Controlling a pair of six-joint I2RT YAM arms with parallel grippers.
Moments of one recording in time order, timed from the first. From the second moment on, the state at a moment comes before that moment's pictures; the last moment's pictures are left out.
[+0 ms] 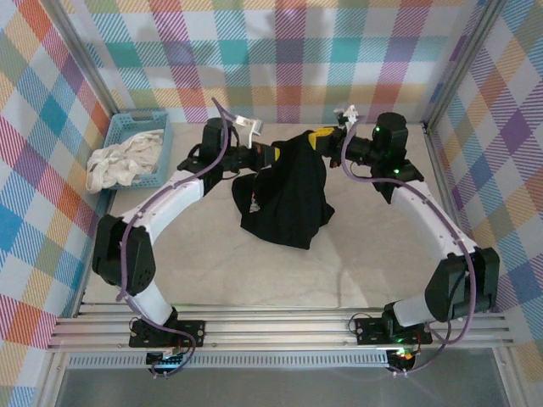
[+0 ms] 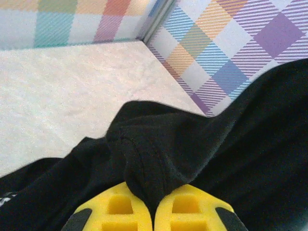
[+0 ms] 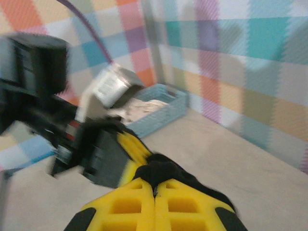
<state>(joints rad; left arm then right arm) -0.44 1.65 1.40 -0.12 0.56 -0.32 0.25 1.41 1.23 0.03 -0.77 0.03</state>
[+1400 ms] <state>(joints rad) -0.61 1.38 1.66 -0.43 0.23 -0.22 0.54 1.21 0.73 -0.11 -0.22 0.04</state>
